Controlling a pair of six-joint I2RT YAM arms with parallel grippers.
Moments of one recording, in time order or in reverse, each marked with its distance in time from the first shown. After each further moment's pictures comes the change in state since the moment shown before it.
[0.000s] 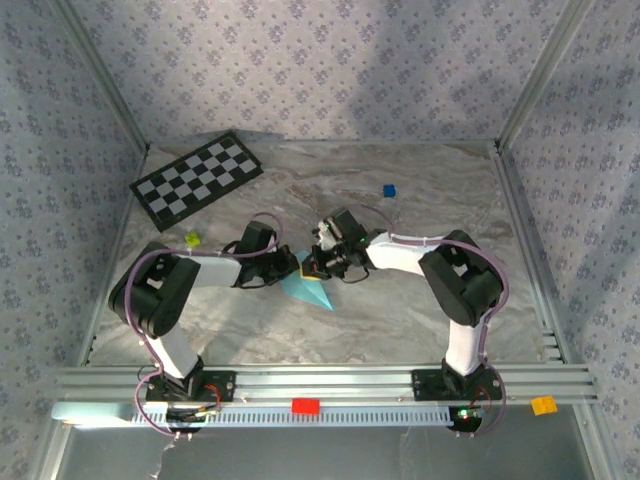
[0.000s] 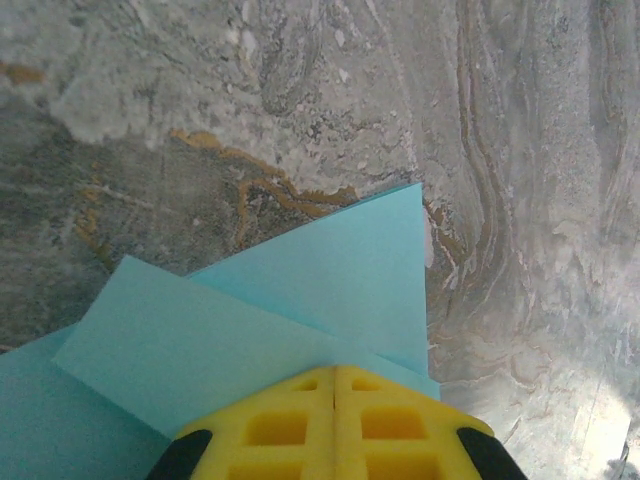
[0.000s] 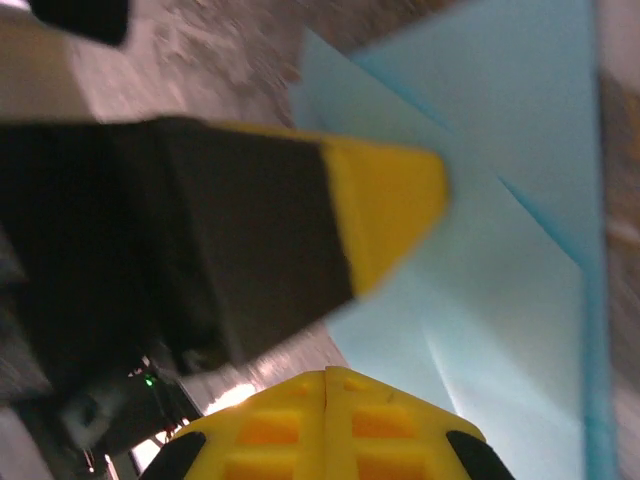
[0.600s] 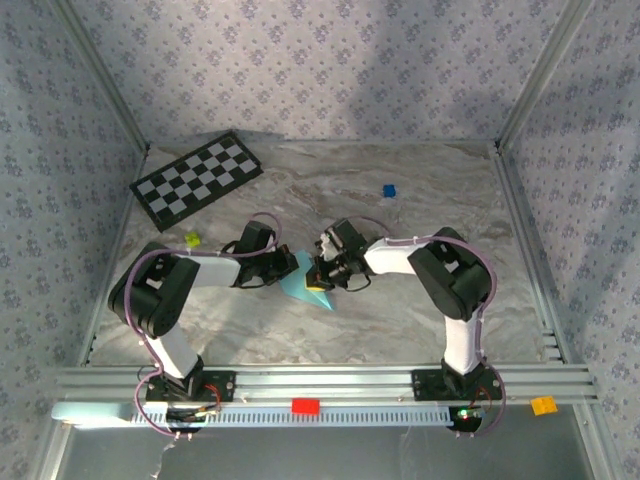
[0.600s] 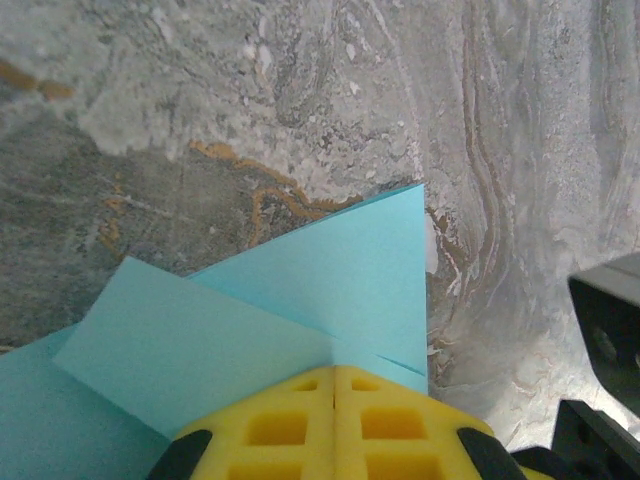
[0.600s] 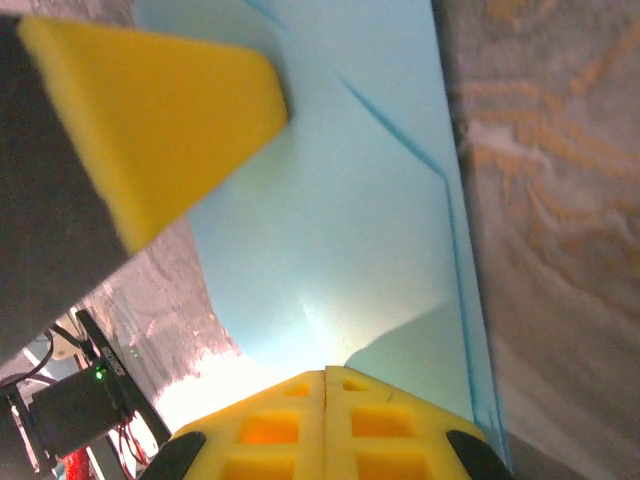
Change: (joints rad) left arm 0.007 -0.001 -0.003 0.003 -0.002 -0.003; right arm 0.000 0.023 -0.103 0.031 -0.010 -0.007
